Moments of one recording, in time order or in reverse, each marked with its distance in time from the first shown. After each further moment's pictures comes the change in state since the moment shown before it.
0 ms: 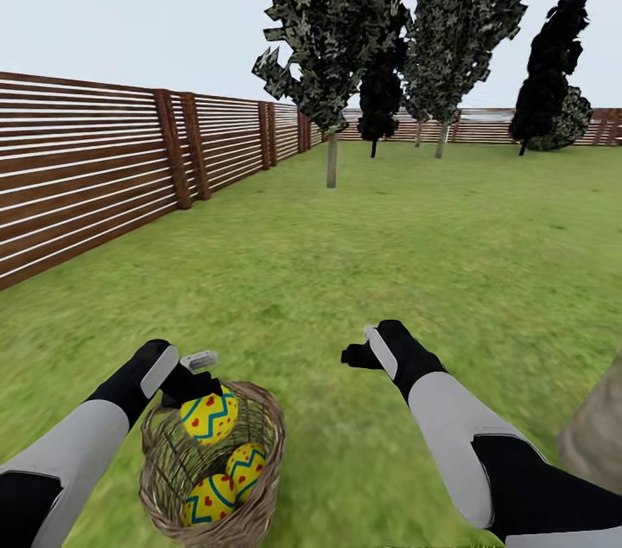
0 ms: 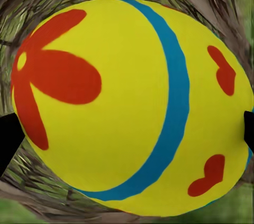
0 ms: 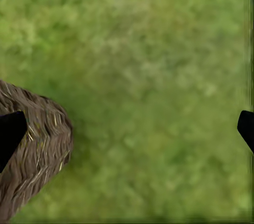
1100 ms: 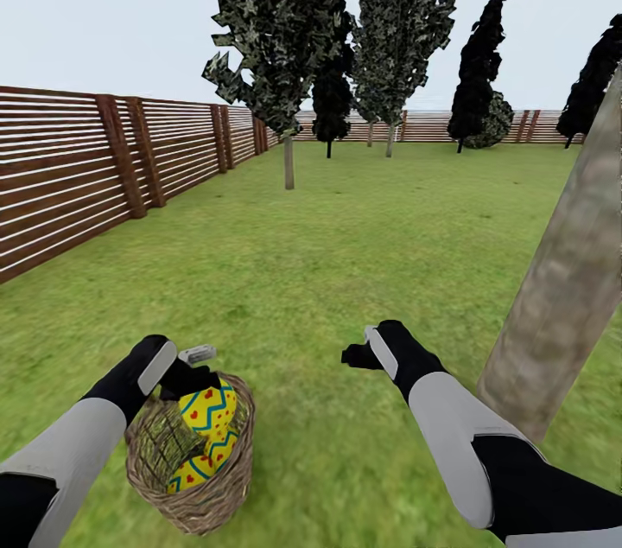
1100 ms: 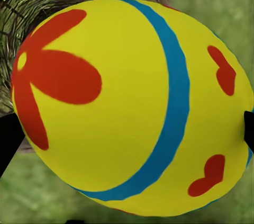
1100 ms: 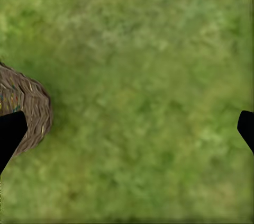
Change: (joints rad) left arm 0.000 0.009 0.001 -0.043 -0.002 0.001 0.008; right arm 0.000 -0.001 0.000 0.002 0.000 0.000 0.000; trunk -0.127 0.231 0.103
